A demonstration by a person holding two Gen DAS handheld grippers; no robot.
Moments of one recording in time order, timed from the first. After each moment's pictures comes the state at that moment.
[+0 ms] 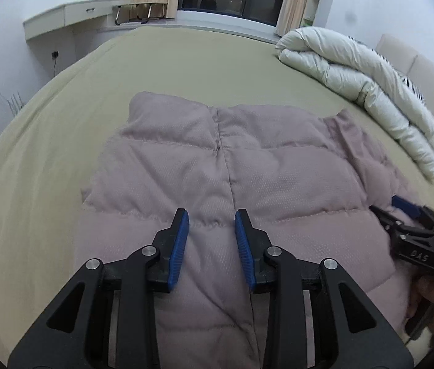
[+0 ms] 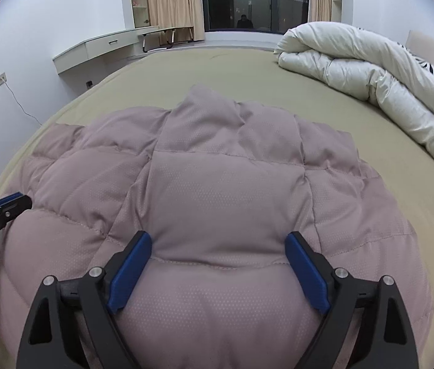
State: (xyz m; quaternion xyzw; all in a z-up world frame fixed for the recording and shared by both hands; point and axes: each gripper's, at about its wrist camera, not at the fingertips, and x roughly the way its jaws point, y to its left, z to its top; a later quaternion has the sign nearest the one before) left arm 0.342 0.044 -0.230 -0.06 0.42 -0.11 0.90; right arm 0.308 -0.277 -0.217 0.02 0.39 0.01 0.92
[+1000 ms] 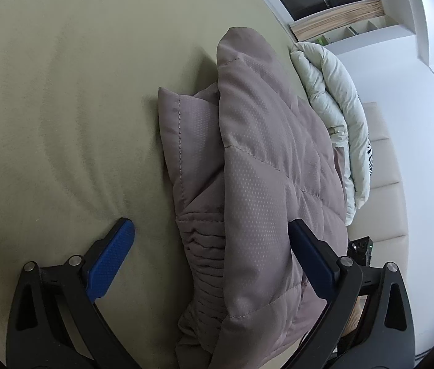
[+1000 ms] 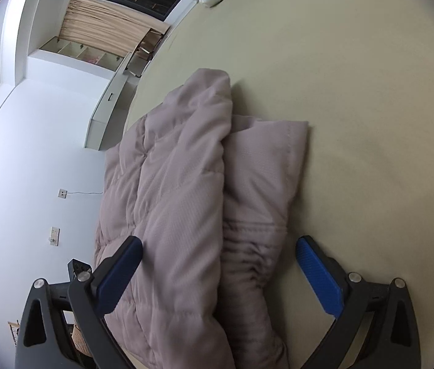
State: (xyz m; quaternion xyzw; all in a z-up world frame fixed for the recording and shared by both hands) left arm 0.407 0.166 -0.337 -0.34 0.54 -0.20 0.74; right arm 0.289 -0.495 -0.269 0.41 0.44 0.14 0.79
